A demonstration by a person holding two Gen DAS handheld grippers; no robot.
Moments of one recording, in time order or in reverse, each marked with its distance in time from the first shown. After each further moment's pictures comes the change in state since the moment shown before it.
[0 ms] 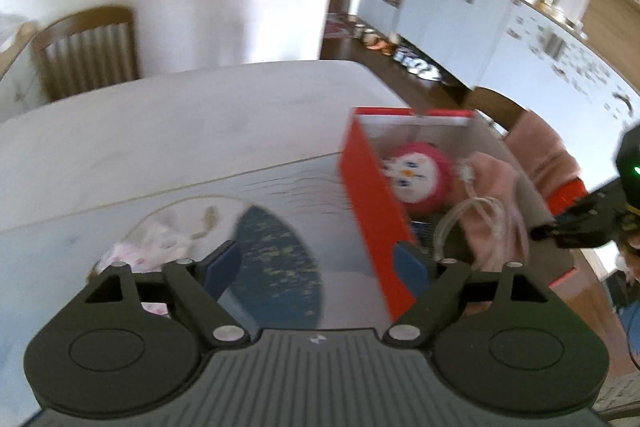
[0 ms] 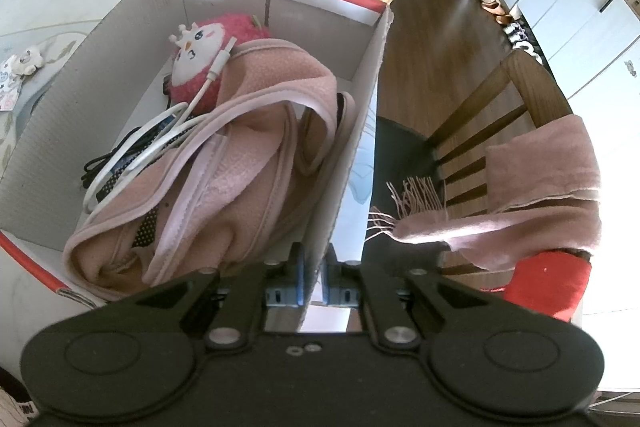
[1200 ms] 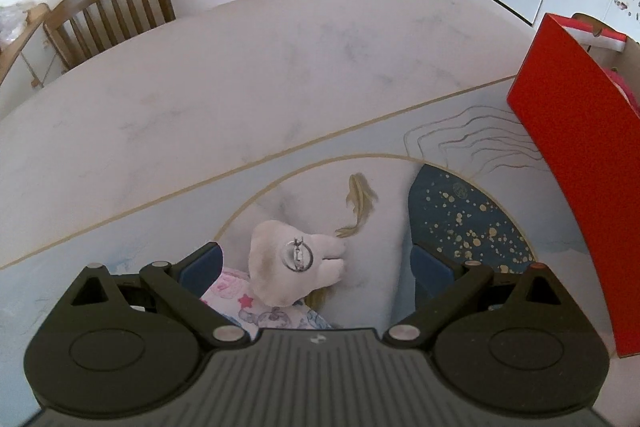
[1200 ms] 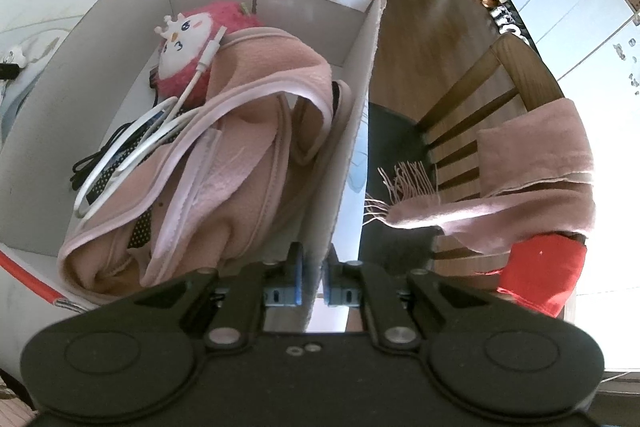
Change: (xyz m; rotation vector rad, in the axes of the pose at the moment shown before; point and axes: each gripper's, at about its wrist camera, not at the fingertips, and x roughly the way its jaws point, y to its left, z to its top) left arm 0.147 0.106 -0.003 0.117 0.164 0.154; right arm 0.005 0.006 0.004 0.036 0.045 -0.038
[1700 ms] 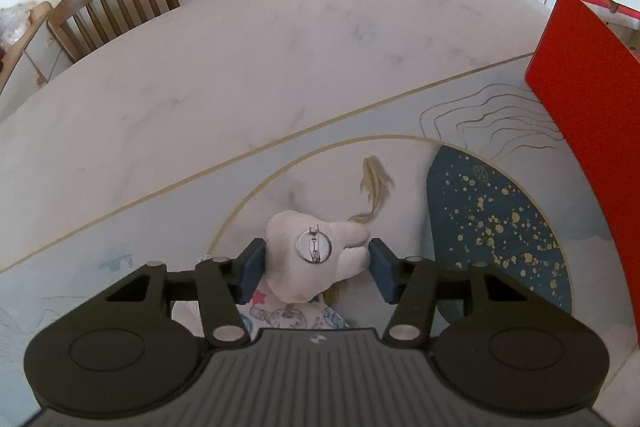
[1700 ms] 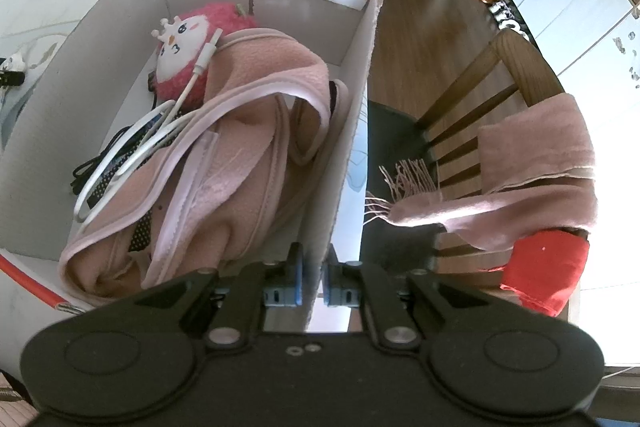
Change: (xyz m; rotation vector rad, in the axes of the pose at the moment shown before) left arm 0.012 -0.003 -0.001 0.020 0.044 0.050; right arm 0.000 -0.003 -0.002 0.013 -0.002 0.009
